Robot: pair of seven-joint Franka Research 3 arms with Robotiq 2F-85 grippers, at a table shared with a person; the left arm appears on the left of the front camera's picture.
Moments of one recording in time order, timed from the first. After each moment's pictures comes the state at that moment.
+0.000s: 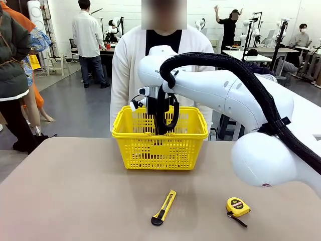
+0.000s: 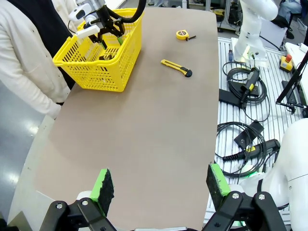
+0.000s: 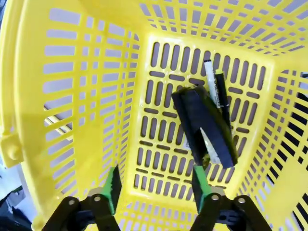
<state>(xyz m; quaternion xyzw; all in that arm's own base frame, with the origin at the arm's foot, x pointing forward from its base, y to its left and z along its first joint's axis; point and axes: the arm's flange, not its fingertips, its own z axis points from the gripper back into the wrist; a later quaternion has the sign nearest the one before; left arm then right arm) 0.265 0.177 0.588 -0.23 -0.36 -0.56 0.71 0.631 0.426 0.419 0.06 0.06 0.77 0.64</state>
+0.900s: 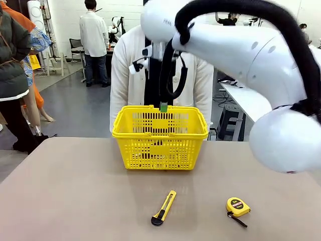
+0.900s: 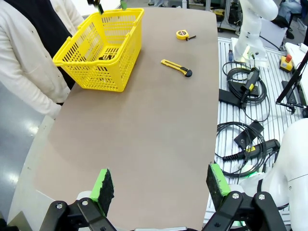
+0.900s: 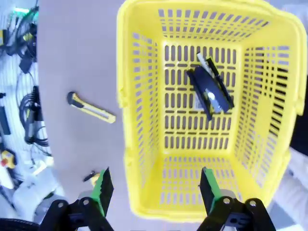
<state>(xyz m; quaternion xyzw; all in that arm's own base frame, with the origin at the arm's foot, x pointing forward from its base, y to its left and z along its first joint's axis) 0.265 0.177 0.587 -0.23 -0.36 -0.56 0.71 0.575 0.406 0.580 0.03 0.02 0.71 0.70</state>
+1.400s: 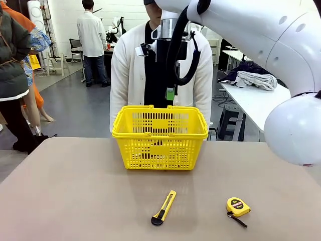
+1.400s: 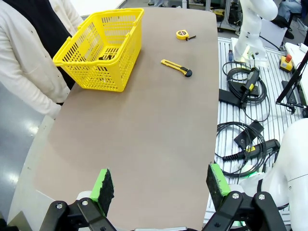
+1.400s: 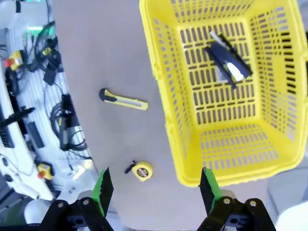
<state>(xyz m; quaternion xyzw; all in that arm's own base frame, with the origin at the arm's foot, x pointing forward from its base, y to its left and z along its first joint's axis) 0.265 0.177 0.587 -0.23 -0.36 -0.56 0.71 0.547 0.376 0.625 0.06 0.06 0.63 0.77</state>
